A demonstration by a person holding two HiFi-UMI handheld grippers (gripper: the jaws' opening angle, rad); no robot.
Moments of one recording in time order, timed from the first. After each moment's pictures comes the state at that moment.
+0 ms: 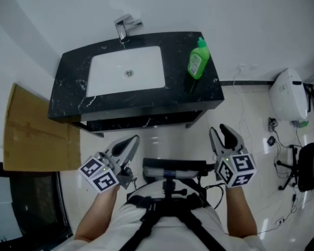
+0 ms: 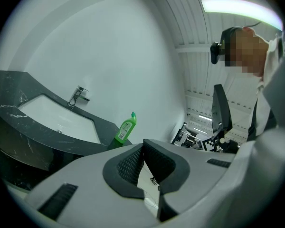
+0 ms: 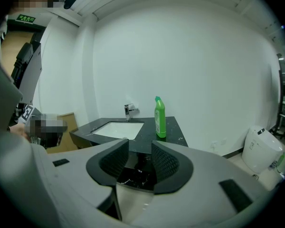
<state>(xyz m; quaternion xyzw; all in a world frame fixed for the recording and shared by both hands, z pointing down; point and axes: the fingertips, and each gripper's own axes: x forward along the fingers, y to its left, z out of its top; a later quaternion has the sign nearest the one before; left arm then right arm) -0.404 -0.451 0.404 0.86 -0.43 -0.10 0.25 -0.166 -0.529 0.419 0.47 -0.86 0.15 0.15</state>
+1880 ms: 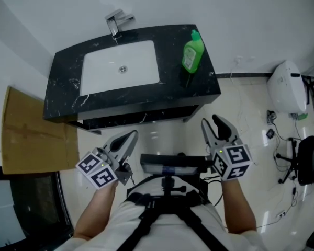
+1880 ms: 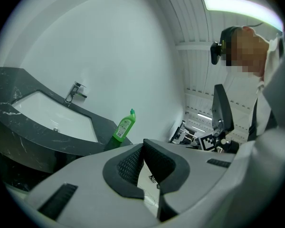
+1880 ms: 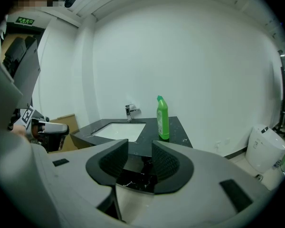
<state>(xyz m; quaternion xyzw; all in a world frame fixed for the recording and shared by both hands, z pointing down) -0.392 -0.469 0.411 0.87 -0.42 -0.09 0.26 -0.184 -0.546 0.417 0.46 -0.86 0.16 0.14</state>
